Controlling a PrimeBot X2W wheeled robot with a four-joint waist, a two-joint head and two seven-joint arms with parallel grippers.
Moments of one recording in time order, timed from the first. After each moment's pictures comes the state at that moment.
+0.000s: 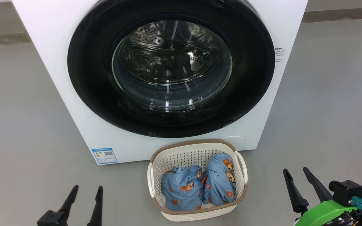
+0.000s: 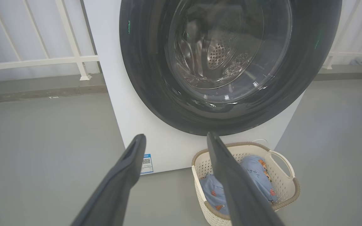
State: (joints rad) left arm 0.02 0.08 -0.07 0.24 -0.17 -0.13 -0.25; right arm -0.10 -0.21 0.10 0.42 0.42 0.13 -0.25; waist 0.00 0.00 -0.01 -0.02
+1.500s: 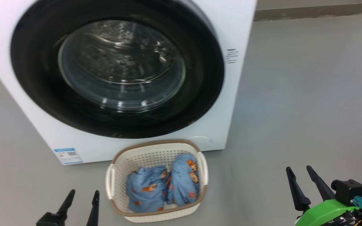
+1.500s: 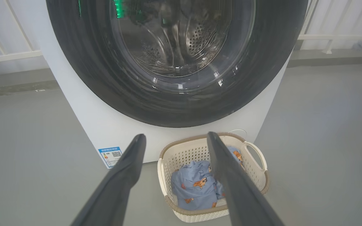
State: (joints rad) left arm 0.02 0.08 -0.03 0.29 -0.12 -0.13 -0.25; right arm -0.10 -0.18 0.05 0.42 0.38 0.13 -0.25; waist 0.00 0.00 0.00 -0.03
